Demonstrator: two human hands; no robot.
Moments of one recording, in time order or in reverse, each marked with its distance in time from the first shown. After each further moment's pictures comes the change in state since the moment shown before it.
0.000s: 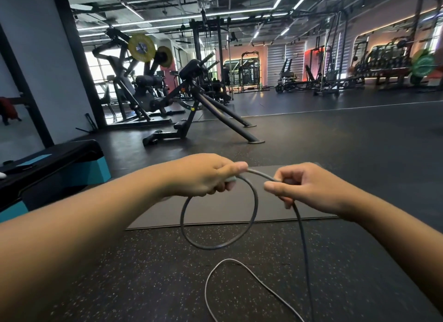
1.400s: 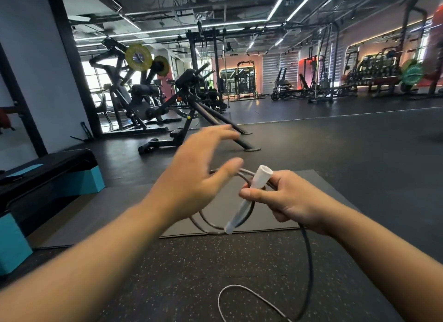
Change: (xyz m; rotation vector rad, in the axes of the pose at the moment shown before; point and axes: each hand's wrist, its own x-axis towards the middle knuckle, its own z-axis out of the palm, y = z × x) left_hand -0.011 0.008 0.013 0.107 0.714 0.301; right_hand 0.011 -0.015 0.020 0.242 0.038 0.083
